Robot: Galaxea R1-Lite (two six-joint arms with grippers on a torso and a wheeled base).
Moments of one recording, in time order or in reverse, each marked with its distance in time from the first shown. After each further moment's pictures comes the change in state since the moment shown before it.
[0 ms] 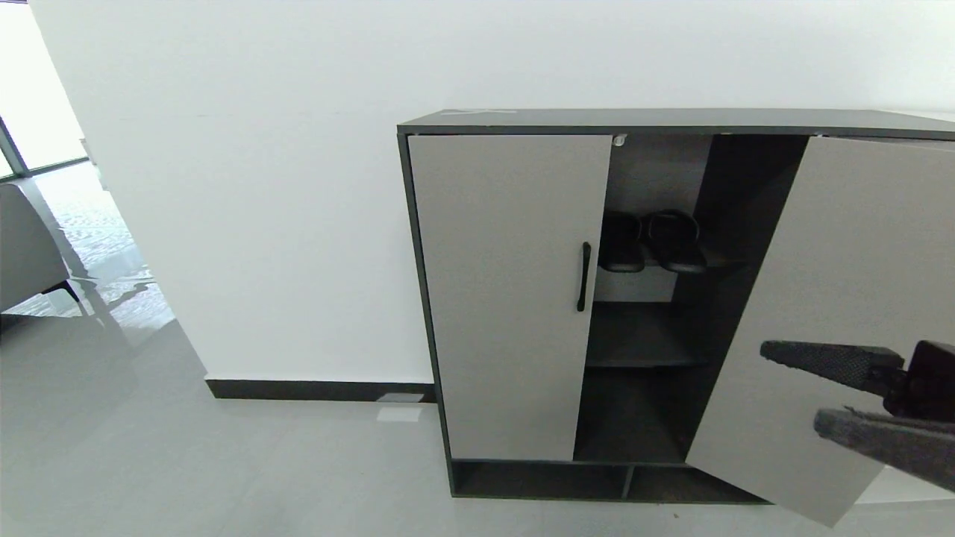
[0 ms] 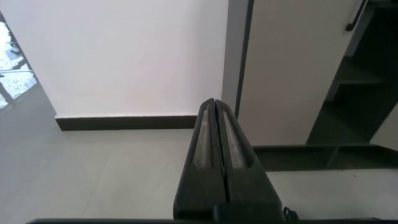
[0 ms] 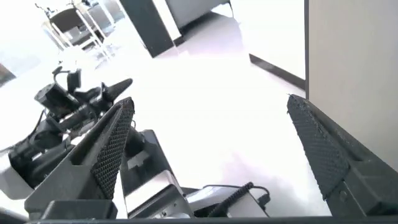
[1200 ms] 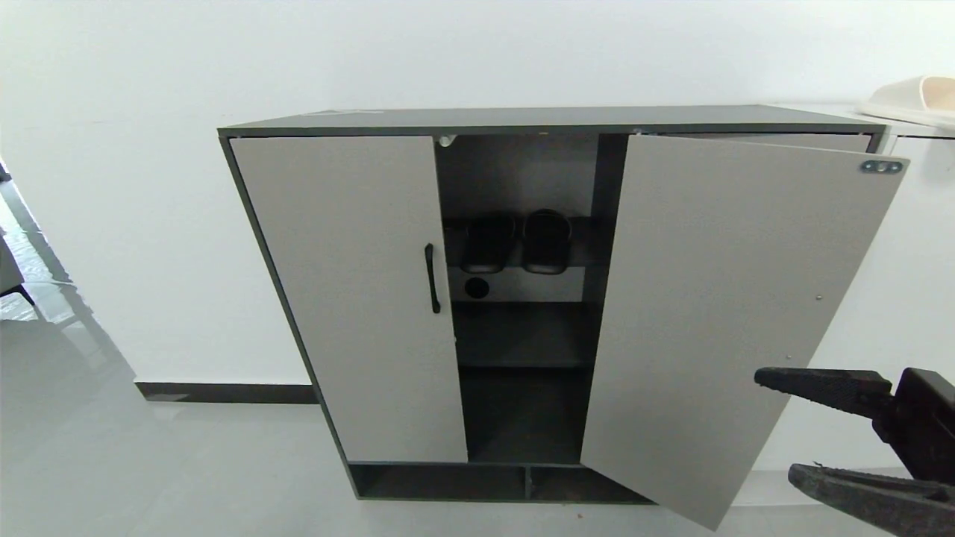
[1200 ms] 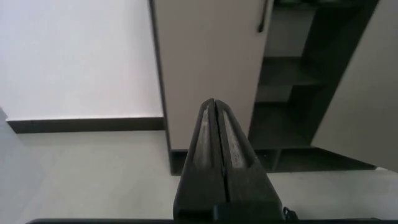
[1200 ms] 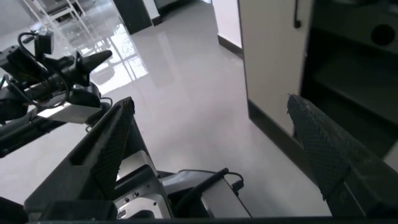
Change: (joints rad) left arm 0.000 0.000 0.000 0.000 0.000 -0.005; right arm -0.009 -0.006 0.070 -0.001 0.004 -0.180
